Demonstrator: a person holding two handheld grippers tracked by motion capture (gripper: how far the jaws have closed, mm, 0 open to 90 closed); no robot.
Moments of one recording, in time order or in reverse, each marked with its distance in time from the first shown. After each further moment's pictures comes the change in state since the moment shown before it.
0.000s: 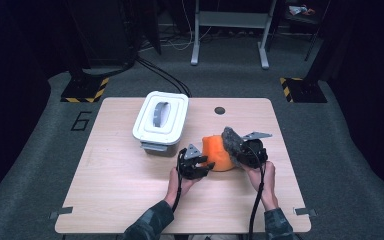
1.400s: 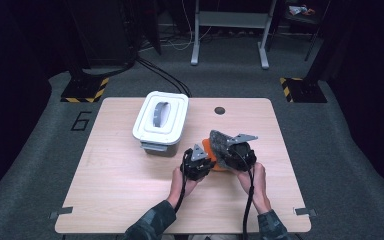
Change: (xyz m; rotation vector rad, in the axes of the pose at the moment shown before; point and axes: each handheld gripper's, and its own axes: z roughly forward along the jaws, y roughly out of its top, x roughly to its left) left arm -0.017 0.010 0.000 0.039 0.039 0.068; right arm 0.041 0.009 -0.001 0.001 0.035 -0.089
